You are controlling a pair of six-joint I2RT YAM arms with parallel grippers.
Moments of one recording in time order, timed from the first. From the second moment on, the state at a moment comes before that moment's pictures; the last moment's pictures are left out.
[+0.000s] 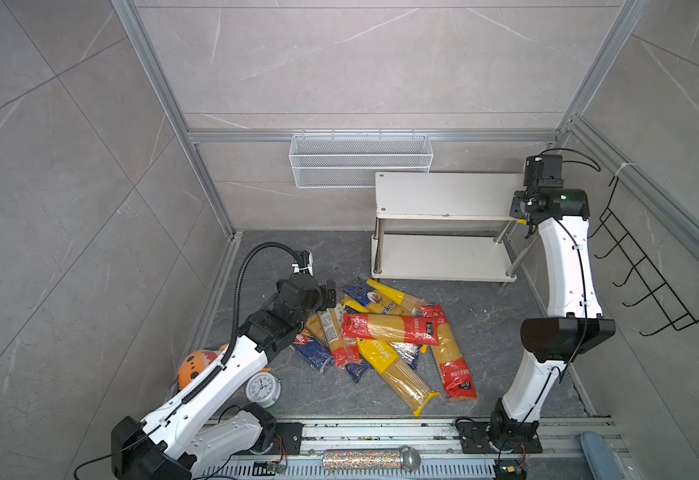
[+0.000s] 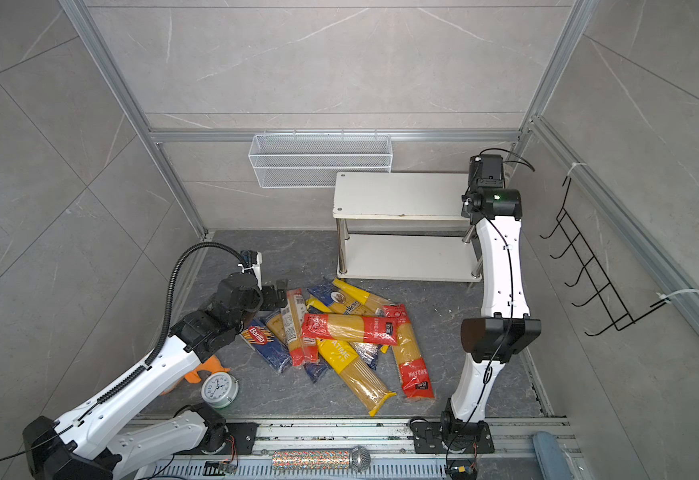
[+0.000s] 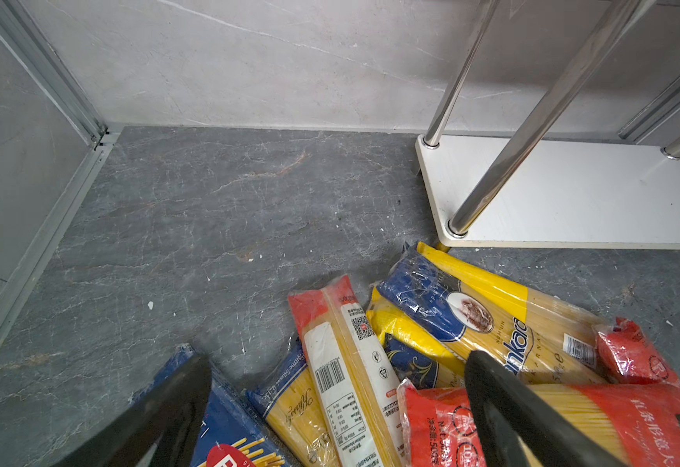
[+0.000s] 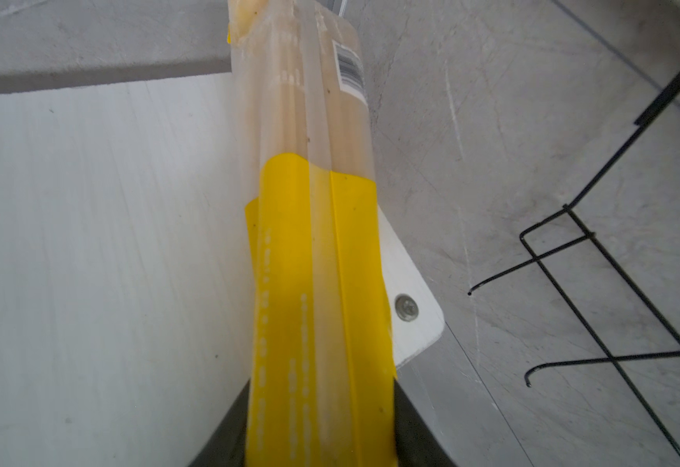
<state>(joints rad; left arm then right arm) -0.63 1.07 0.97 -0.44 -0.41 -0.33 -0.06 1.92 2.39 -1.17 0.53 0.08</state>
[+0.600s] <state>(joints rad) -0.64 1.09 1.02 -0.48 -0.40 -0.38 -0.07 1.86 2.26 -1.05 0.49 -0.02</state>
